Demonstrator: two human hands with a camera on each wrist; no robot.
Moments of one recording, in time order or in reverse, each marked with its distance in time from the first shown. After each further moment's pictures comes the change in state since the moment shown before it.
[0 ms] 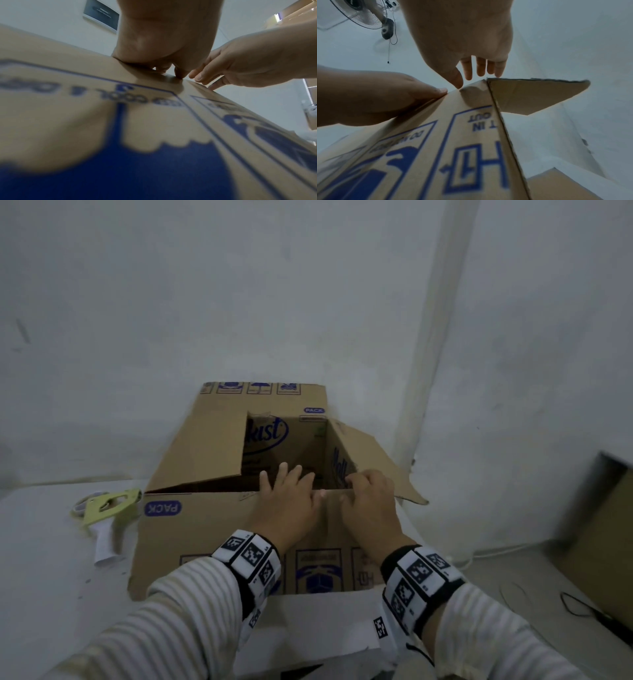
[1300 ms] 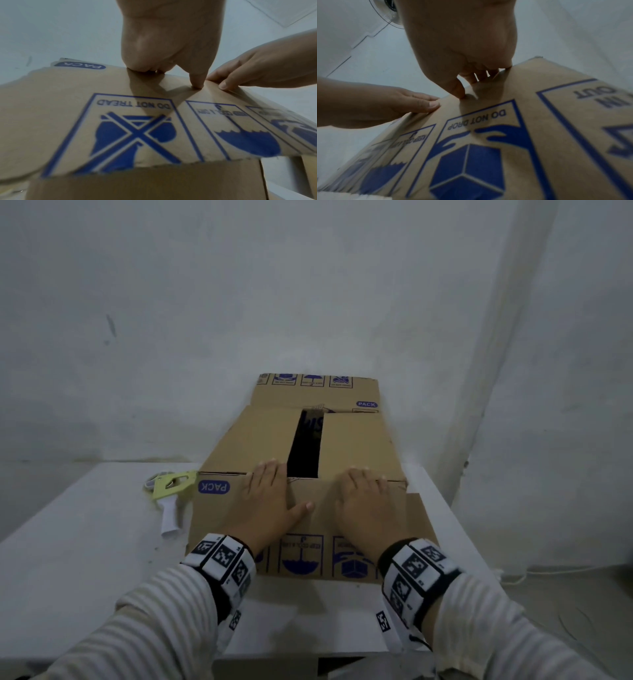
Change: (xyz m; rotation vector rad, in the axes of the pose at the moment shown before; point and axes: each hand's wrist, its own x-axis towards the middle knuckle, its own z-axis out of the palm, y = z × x) left_hand -0.048 -0.099 -0.022 0.024 0.019 -0.187; right_hand -0.004 -0.064 0.047 -0.168 -0.197 -0.253
